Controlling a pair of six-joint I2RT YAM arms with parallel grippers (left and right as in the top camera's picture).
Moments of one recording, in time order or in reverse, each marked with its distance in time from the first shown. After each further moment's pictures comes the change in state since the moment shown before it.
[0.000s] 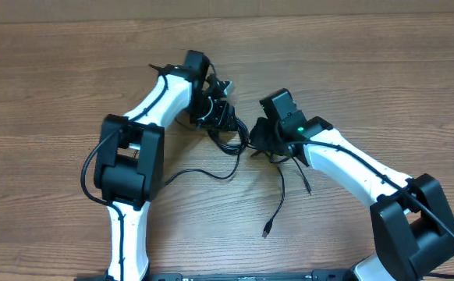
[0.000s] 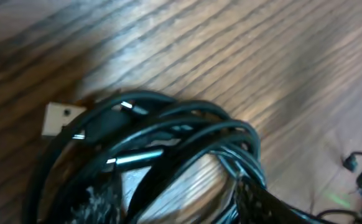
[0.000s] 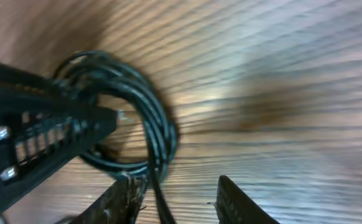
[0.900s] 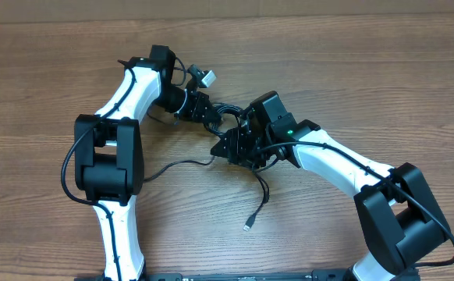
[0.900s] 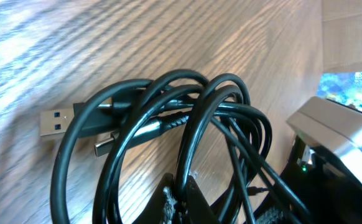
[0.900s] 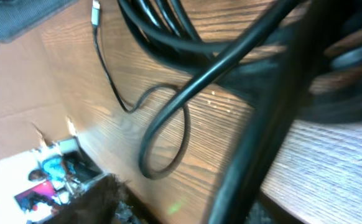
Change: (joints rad) left arm 0.149 -0.005 0.041 -0.146 0.343 0.290; right arm 0.037 0.071 -0.007 0.130 -0.578 0.001
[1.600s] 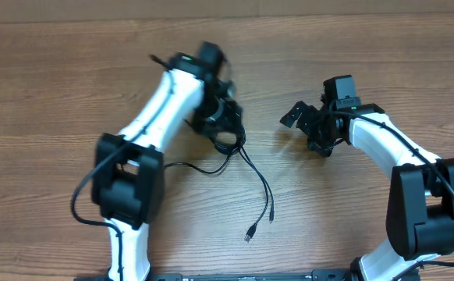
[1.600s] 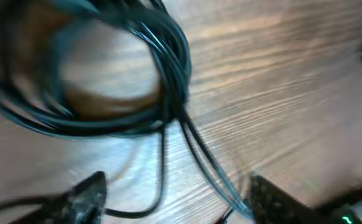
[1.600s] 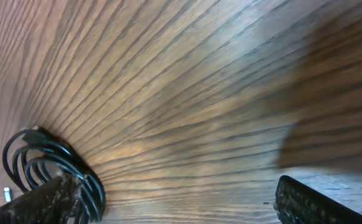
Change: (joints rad) left arm -0.294 -0.135 0.048 -0.161 -0.544 -0.579; right arm -0.414 0.000 0.000 -0.186 0.314 -0.060
